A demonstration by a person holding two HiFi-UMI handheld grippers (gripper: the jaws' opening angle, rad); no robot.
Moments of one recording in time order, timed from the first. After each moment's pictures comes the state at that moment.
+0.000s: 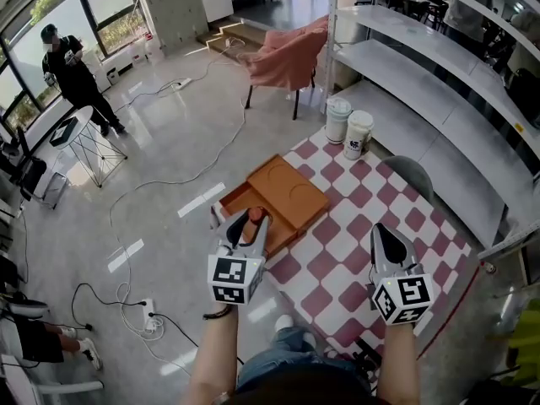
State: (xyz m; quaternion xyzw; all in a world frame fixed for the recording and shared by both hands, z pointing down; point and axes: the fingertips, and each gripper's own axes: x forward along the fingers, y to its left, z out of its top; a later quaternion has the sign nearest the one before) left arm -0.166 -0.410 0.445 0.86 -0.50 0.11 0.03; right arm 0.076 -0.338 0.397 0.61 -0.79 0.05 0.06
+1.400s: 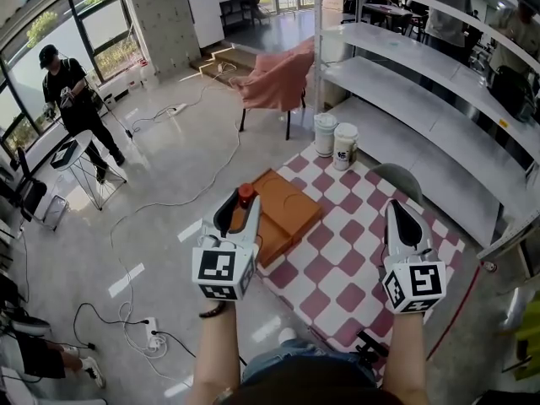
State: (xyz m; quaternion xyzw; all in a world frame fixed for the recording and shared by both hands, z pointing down) left arm -0.160 -0.395 0.314 0.86 -0.50 0.02 -0.06; right arm 0.103 -0.317 0.300 0.65 -0.75 -0.08 0.01
